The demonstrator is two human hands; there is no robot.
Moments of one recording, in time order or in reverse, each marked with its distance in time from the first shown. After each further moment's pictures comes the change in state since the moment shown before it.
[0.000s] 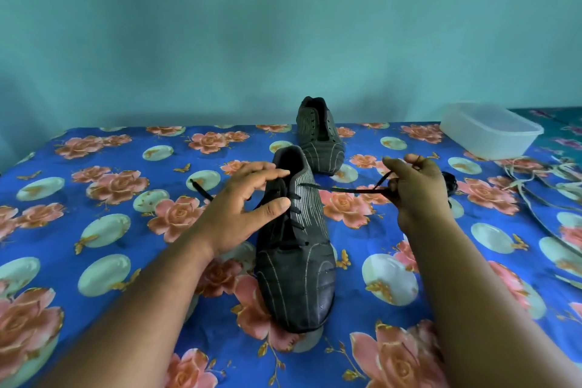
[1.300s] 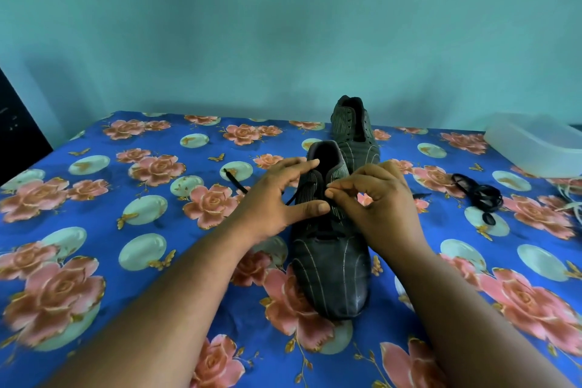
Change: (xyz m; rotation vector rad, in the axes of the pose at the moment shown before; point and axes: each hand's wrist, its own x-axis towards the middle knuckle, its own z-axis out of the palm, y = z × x) left_hand 0.005 -0.011 0.006 0.010 0.054 -0.086; right_hand -0.056 0.031 0.053 -0.723 -0.447 -1.016
